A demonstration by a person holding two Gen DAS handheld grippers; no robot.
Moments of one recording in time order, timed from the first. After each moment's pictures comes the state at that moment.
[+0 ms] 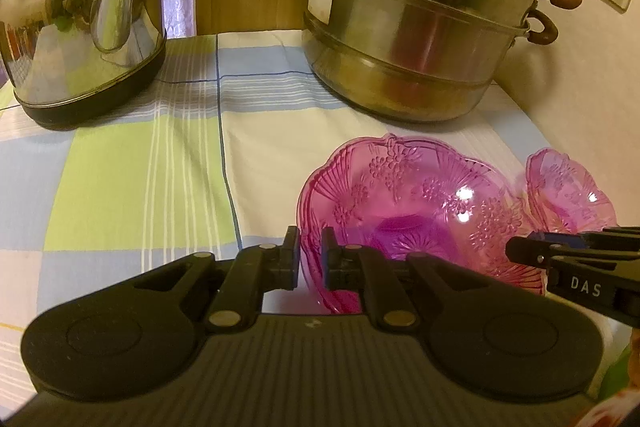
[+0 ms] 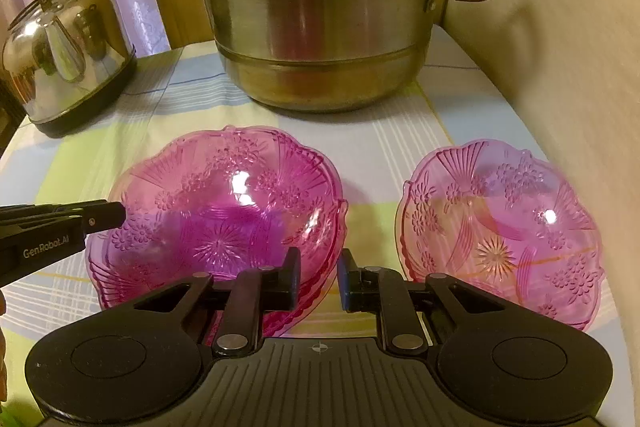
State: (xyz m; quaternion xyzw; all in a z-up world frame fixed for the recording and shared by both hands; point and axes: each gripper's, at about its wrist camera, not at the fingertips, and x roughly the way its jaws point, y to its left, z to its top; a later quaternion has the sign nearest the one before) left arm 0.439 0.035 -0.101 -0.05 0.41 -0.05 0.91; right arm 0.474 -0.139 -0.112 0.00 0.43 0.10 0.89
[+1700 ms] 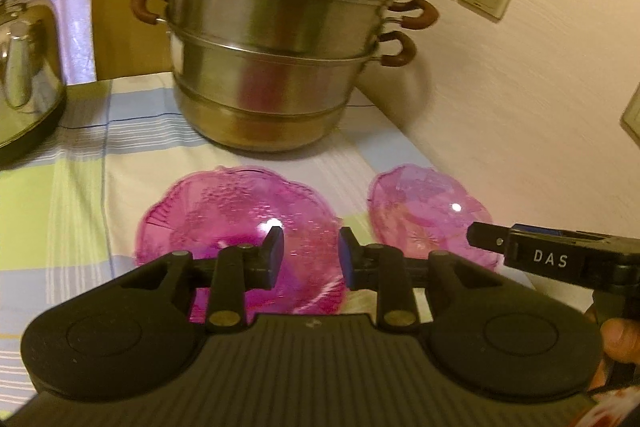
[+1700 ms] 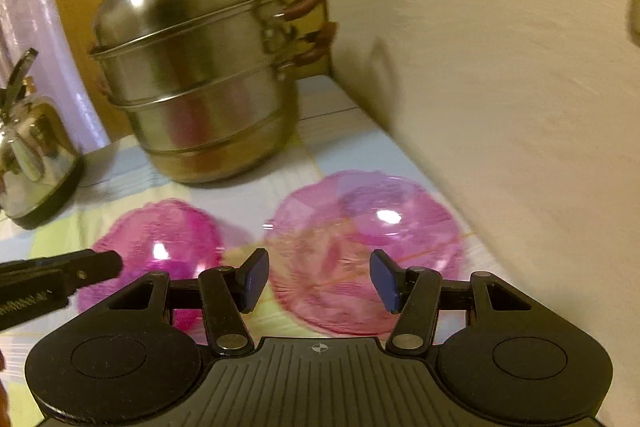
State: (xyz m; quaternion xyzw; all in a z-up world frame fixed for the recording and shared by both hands) left arm 0.401 -0.042 -0.048 -0.06 0.37 -0.17 0.91; right arm 0.418 -0.231 -0.062 0.08 0.36 0.00 0.93
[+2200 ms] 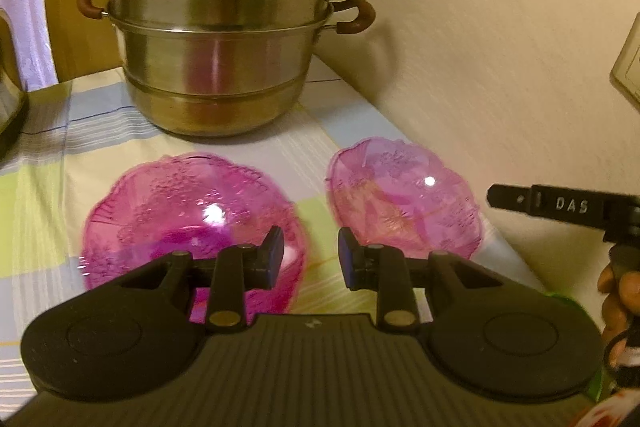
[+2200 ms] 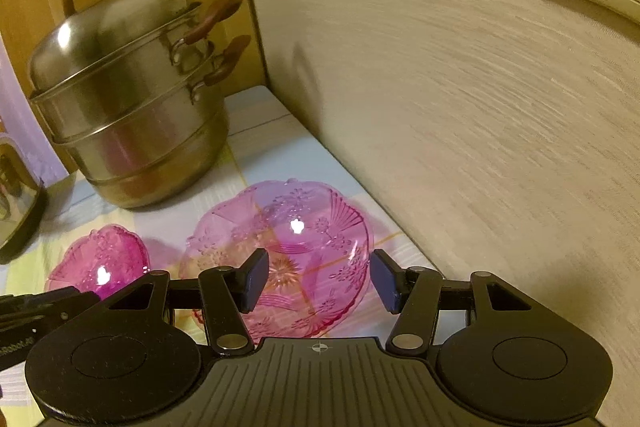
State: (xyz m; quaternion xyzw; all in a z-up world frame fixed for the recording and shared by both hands) left arm 0.406 -0.085 -0.057 -0.04 0.39 -0.20 0.90; right arm 0.414 -0.293 -0.069 0.12 0.36 -0.04 0.92
